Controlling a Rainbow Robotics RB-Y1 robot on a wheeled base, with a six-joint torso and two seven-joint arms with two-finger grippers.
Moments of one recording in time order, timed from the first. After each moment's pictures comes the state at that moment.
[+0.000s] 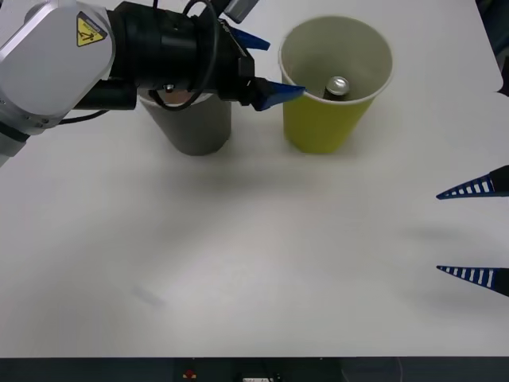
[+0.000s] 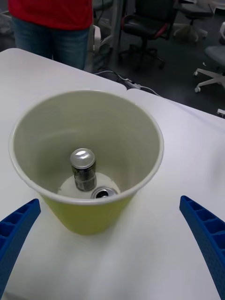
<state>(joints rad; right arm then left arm) 0.26 -1.13 -0.26 -2.01 1.31 -1.13 -0.09 -0.87 0.72 -0.46 -1.68 -1.72 -0.85 1.06</state>
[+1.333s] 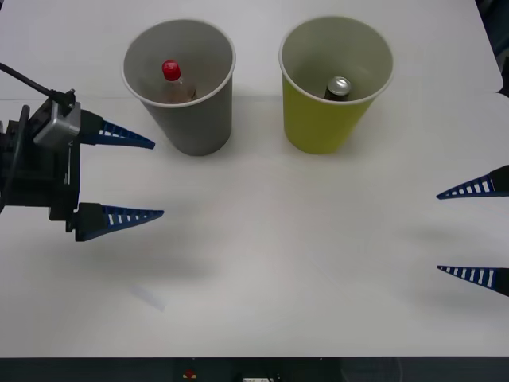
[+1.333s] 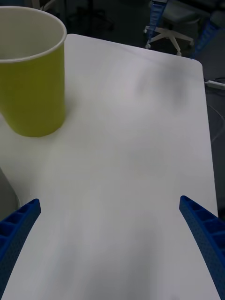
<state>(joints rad) 0.26 -1.13 -0.26 -2.01 1.31 -1.13 -0.09 -0.15 1.25 -0.07 -2.02 -1.09 -0.99 0.45</state>
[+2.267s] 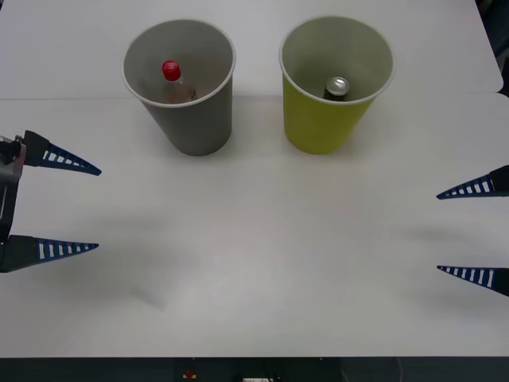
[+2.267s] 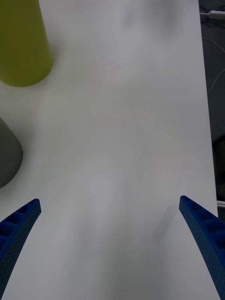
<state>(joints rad) 0.26 -1.13 -0.26 -2.01 1.31 -1.13 -0.09 0.11 1.41 0.13 -2.01 -1.07 -1.05 0.23</state>
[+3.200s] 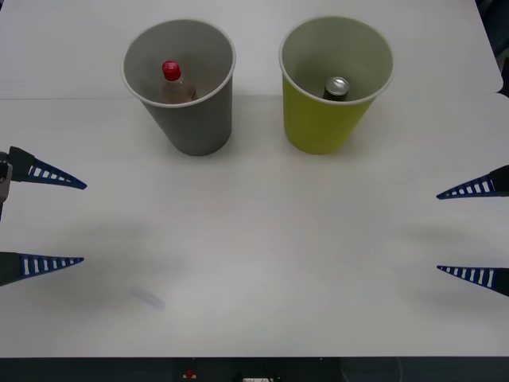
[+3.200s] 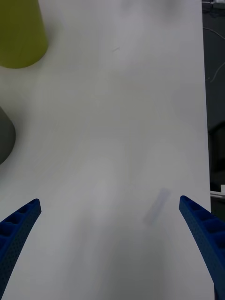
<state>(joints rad) 0.26 -1.13 -0.26 -2.01 1.31 -1.13 -0.09 0.23 1.38 0.22 -2.01 -1.09 -1.08 0.20</state>
